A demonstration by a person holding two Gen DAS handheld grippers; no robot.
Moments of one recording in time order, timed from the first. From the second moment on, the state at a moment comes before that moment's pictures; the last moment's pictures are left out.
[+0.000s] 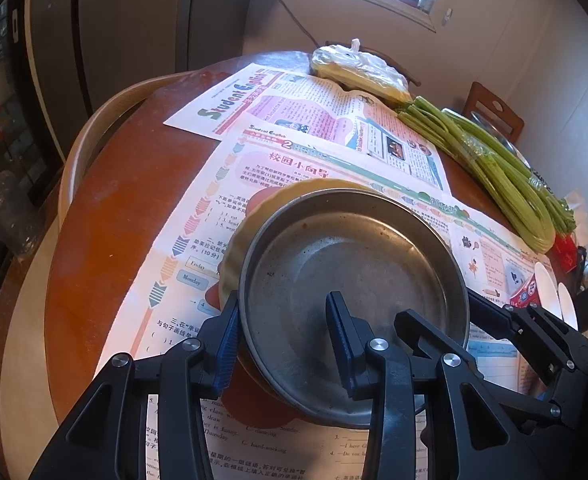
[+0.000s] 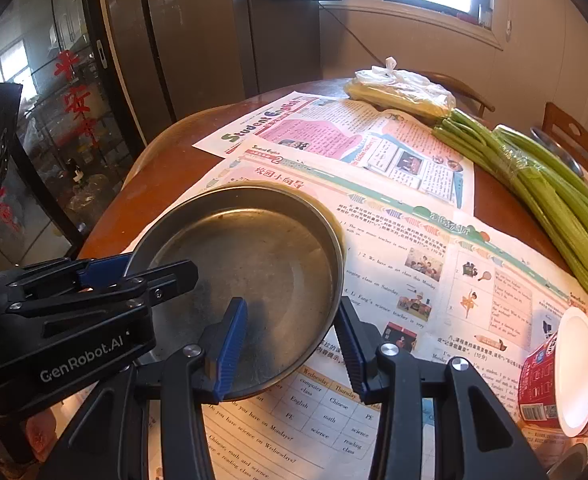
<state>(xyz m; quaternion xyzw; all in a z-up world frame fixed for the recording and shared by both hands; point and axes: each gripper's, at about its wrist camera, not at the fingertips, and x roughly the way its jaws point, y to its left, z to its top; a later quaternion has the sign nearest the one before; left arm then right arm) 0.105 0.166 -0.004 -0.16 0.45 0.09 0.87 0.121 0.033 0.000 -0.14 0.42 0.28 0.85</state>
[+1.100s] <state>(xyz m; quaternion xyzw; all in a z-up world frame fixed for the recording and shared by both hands) 0.102 0.175 0.010 -0.18 0.45 0.08 0.87 0.130 0.033 -0.003 -0.13 0.41 0.27 0.86</state>
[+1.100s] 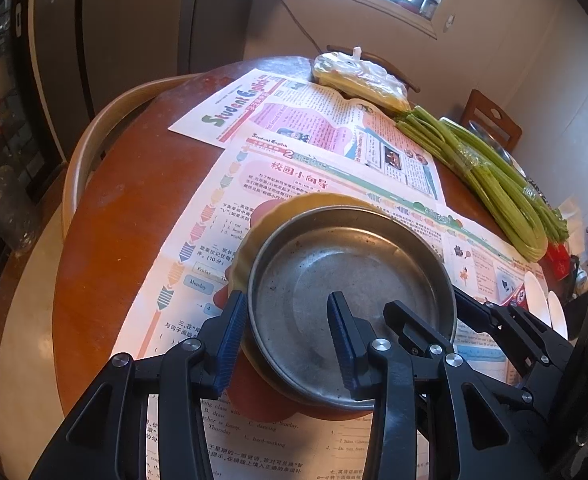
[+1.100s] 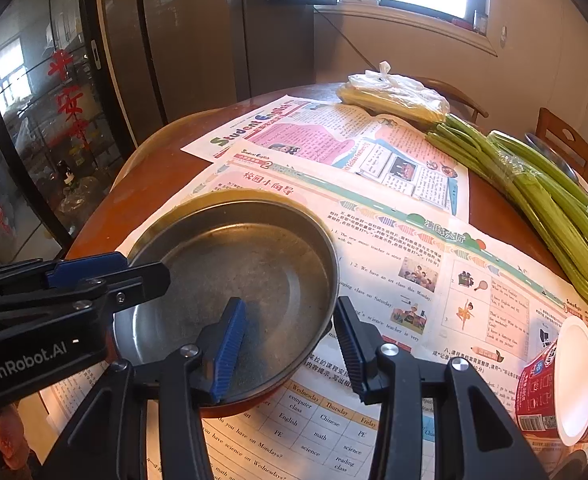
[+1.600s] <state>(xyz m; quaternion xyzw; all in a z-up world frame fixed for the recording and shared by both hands) 0.086 0.187 0.029 -0.19 0.42 0.10 0.88 0.124 0.015 0.014 -0.10 0.39 0.28 0.87</state>
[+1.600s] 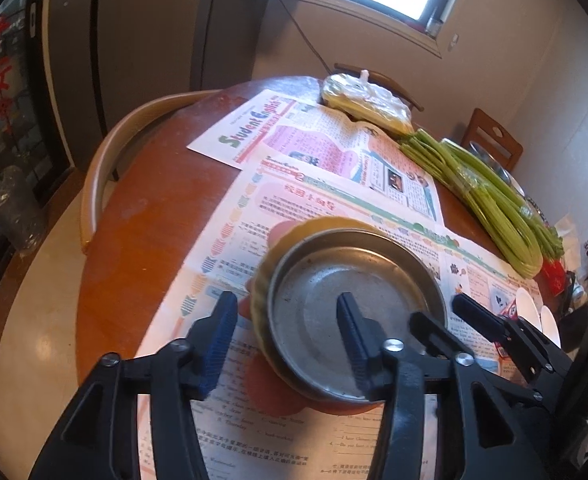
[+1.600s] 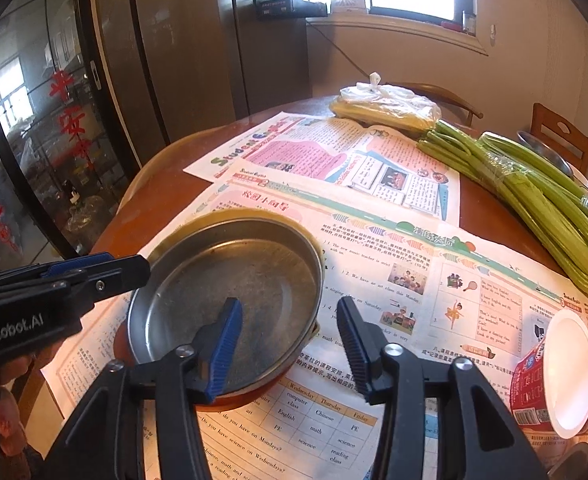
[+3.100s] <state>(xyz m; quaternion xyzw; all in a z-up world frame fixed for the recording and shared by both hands) 0.122 0.200 -0.025 -0.24 0.48 0.06 0.84 0.128 0.022 -0.018 -0.04 0.48 0.31 0.82</state>
